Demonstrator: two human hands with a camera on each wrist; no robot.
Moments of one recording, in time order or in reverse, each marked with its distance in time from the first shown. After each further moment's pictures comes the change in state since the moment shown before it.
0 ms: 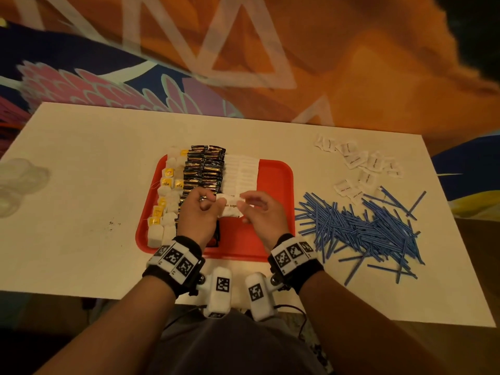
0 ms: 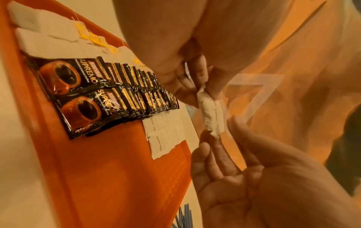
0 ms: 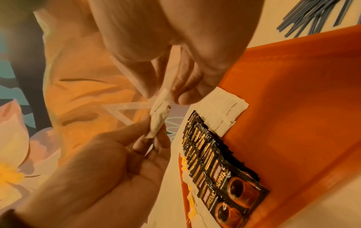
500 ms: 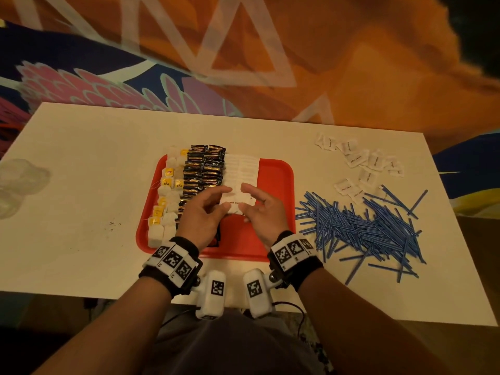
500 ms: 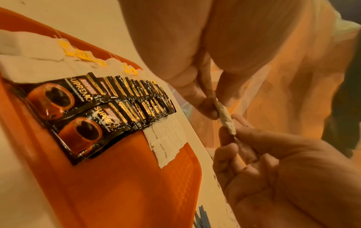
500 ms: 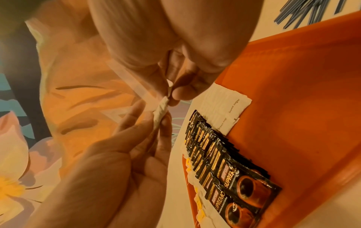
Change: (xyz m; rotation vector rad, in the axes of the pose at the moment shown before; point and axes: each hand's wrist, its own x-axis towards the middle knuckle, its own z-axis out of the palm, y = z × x) left_hand 0.003 -0.001 -0.007 0.132 -0.204 0.163; right_hand 0.007 0.002 0.002 -0.030 -0.022 -0.013
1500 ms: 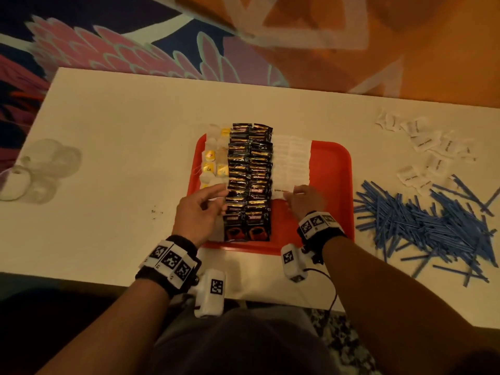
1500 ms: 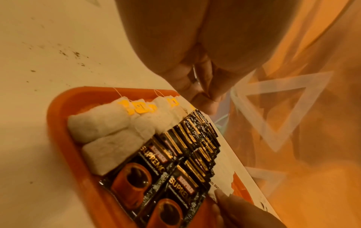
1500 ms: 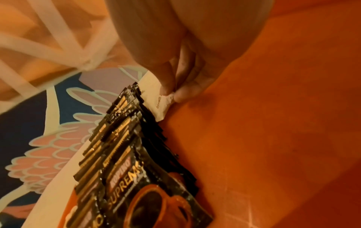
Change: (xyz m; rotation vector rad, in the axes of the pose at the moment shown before) left_hand 0.033 -0.062 -0.108 0.032 0.077 -0.199; right_hand 0.095 0.071 0.044 -0.533 0.220 0.452
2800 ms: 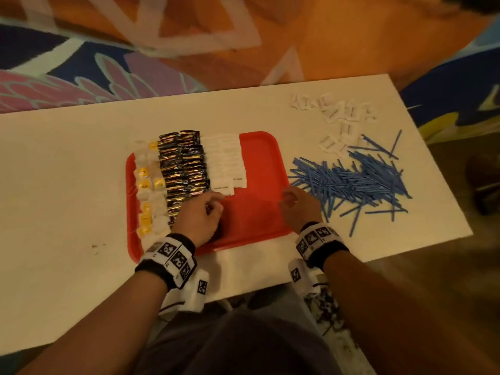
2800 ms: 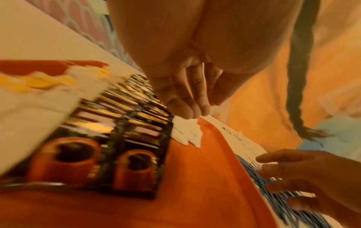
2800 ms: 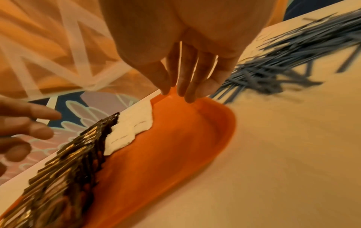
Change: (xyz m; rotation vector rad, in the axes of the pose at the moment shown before) left_hand -0.005 0.021 0.080 0.541 -0.357 0.236; right_hand -0.057 0.084 -0.093 -0.070 0.198 -0.135
